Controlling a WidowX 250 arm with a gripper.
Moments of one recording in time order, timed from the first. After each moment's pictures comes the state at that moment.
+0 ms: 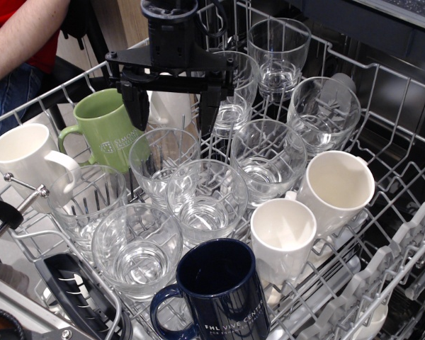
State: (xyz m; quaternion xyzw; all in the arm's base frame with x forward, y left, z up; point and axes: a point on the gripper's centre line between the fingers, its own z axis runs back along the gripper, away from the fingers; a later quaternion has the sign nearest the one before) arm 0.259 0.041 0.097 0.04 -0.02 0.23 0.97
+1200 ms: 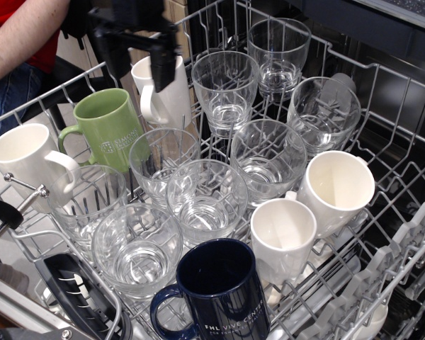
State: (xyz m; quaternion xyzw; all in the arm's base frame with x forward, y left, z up) arm 0.318 0.124 0.081 -0.02 -0.03 0.00 1.00
